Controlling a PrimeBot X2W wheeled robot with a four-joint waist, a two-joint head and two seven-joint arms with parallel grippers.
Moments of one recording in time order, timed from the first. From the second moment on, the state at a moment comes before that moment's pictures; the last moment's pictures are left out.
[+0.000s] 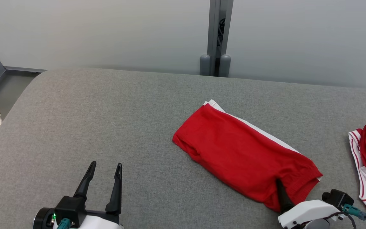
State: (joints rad) left arm 0.04 0.05 -0.10 0.17 -0.13 -0.03 -0.26; right arm -0.30 -0.06 0.36 0.90 1.07 0.13 -0.27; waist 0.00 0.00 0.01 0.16
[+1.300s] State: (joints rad) left arm 0.00 0.05 -0.15 0.19 -0.16 -0.02 -0.26; right arm -0.62 -0.42 0.61 1.08 0.98 0.13 -0.11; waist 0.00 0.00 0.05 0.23
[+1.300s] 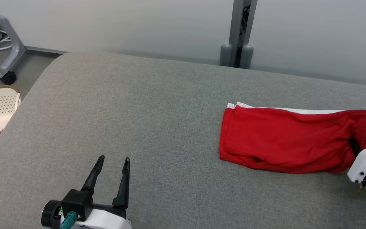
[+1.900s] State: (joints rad) left arm -0.05 0.05 -0.17 0.19 -0.19 -0.01 -0.26; right arm -0.79 -0.42 0.76 1.18 0.88 0.13 -0.08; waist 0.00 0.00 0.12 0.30
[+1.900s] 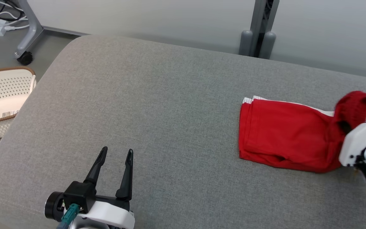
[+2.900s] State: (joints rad) left arm -0.04 0.05 -0.21 0.20 -0.21 0.01 -0.26; right arm -0.81 -0.26 0.88 1.07 1.16 0.13 0.02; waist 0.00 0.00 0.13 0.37
